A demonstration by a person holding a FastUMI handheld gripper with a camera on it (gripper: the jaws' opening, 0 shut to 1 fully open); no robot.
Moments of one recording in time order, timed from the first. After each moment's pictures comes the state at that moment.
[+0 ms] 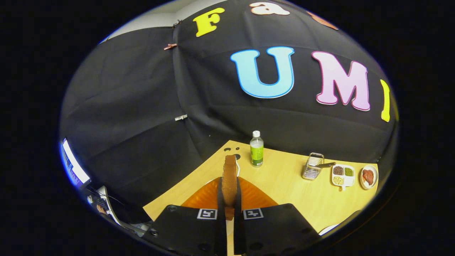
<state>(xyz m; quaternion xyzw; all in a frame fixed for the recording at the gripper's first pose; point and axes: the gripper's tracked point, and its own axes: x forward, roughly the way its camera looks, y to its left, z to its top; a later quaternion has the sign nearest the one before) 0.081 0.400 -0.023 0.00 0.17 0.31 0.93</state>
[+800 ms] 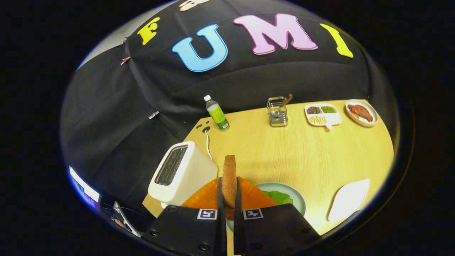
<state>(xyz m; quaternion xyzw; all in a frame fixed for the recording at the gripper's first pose) 0.065 0.271 -0.177 0.12 0.29 0.24 0.92</state>
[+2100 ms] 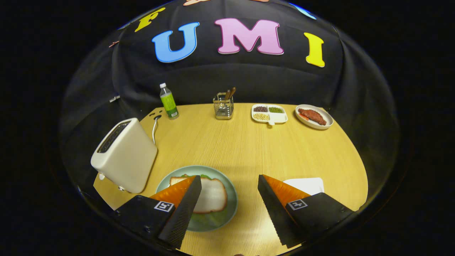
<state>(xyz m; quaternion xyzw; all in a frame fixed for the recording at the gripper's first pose) 0.063 0.127 -0.188 0.00 0.23 0.09 0.97</state>
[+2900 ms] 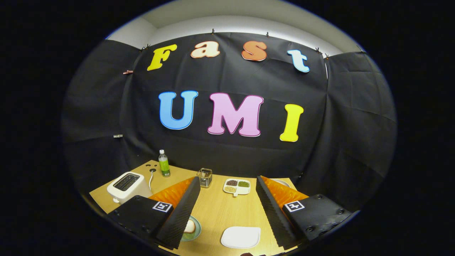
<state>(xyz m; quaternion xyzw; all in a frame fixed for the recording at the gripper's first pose) -0.007 0.044 0.047 -0.04 -0.02 0.07 1.00</state>
